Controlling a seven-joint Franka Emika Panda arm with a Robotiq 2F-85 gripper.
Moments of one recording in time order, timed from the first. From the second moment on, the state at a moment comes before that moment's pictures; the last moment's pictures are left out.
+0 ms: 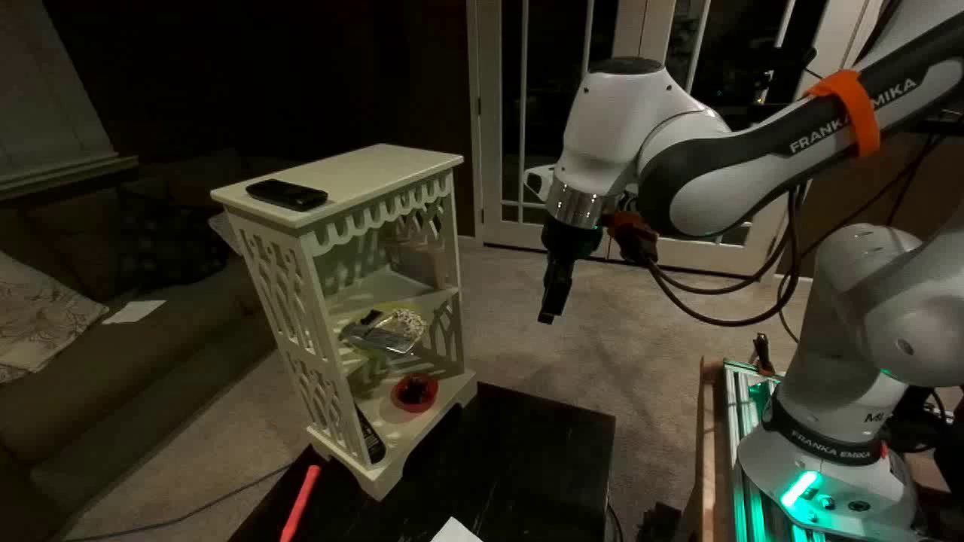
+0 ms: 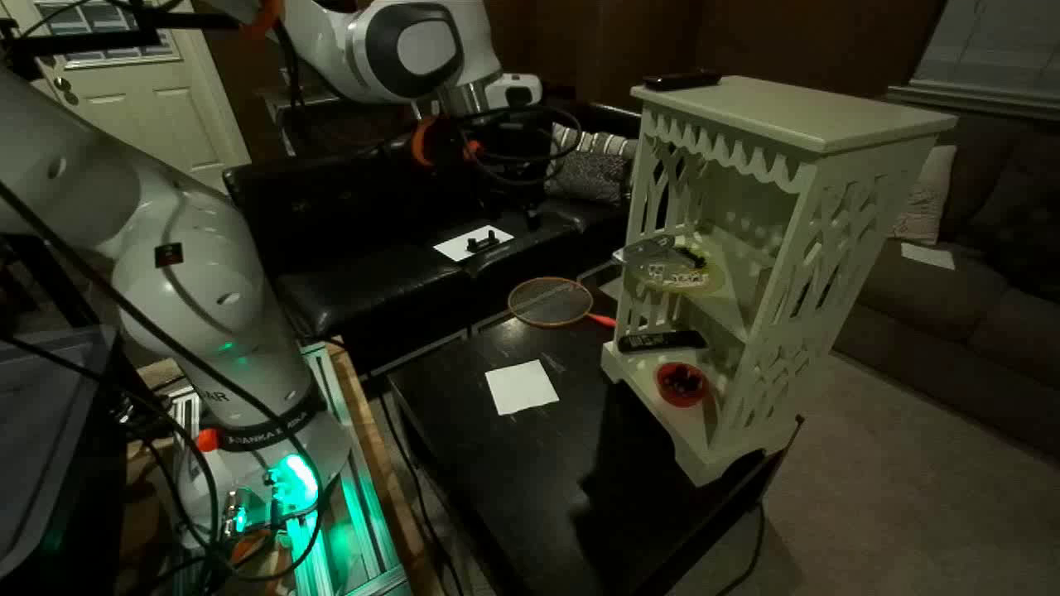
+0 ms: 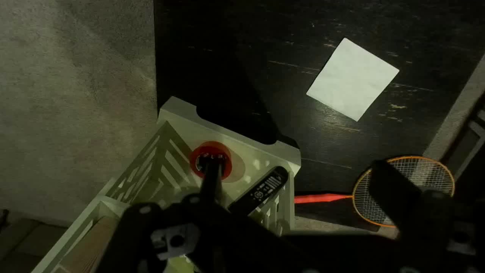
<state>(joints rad) 0.03 -0.59 0.16 -2.76 -0.11 2.40 0.00</state>
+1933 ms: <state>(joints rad) -0.28 0.07 0.14 -2.51 -0.67 3.04 0.54</state>
